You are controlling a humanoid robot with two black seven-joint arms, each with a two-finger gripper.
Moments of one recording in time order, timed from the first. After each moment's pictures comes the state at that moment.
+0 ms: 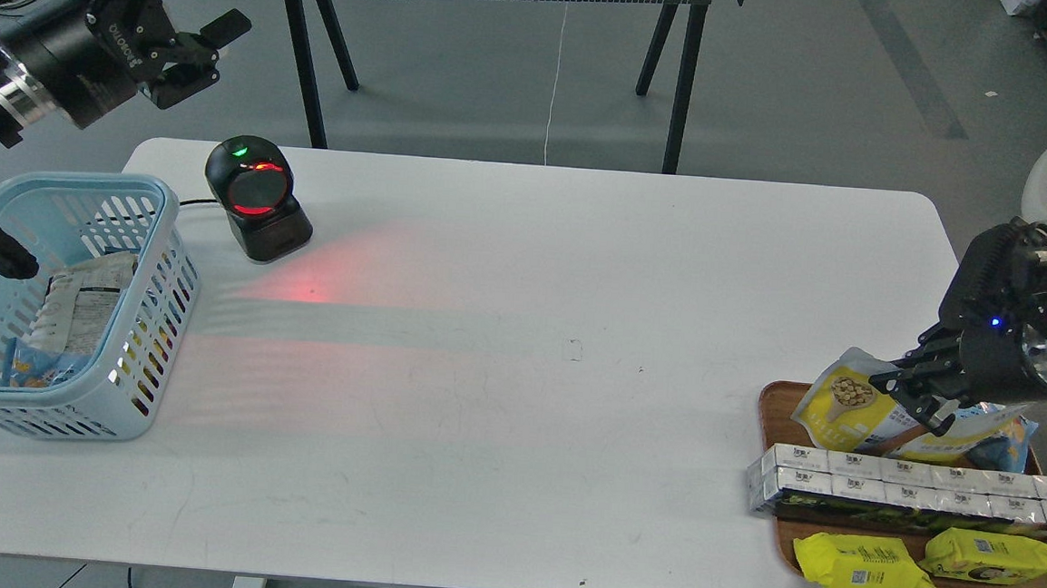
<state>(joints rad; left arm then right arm) -0.94 0.82 -0.45 -1.00 0.44 -0.49 -0.49 1.29 -1.08 -0.14 1.52 -2.18 0.49 0.49</state>
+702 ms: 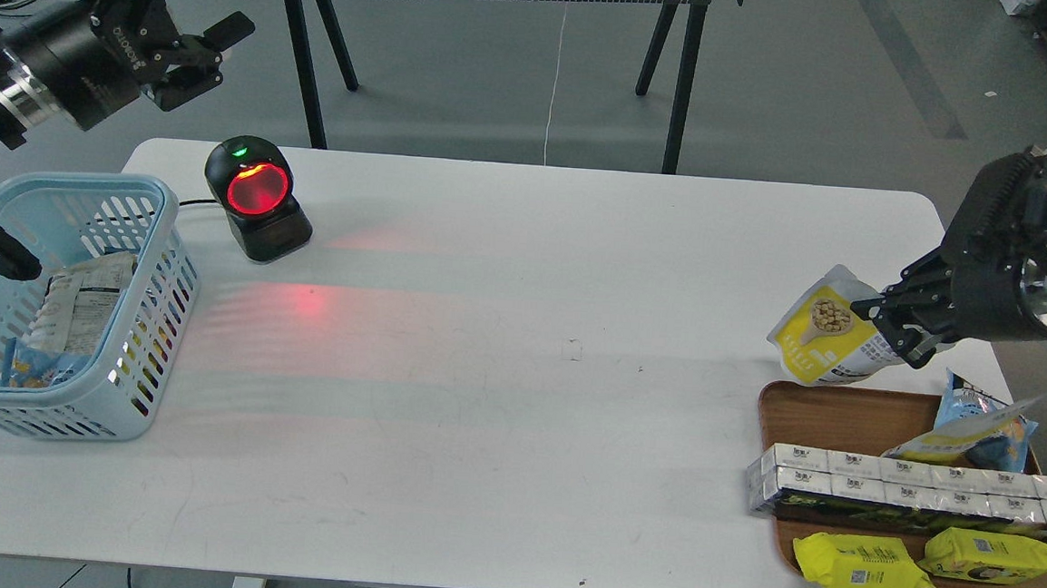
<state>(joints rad) -0.94 0.82 -0.45 -1.00 0.44 -0.49 -0.49 1.30 -1.04 0.04 1.53 -2.18 0.49 0.49</state>
